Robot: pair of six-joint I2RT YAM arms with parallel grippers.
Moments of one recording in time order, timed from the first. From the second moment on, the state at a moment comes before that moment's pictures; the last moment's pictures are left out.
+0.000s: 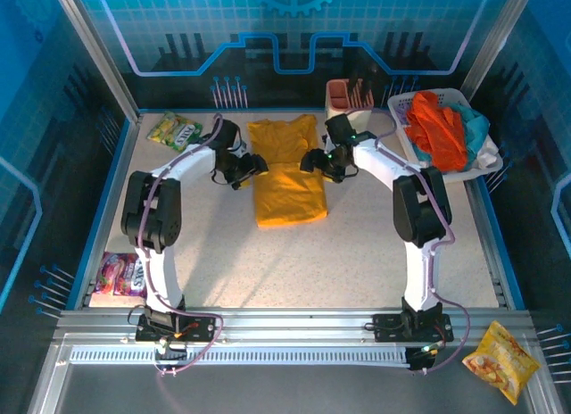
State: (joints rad) left arm -0.20 1.95 1.44 -0.63 0.44 -0.67; right arm 0.36 2.04 1.60 -0.67 -0.32 0.59
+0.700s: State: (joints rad) left arm -0.43 1.75 1.00 -0.28 0.48 -0.93; right arm 0.45 1.81 0.98 -0.15 -0.54 0.82
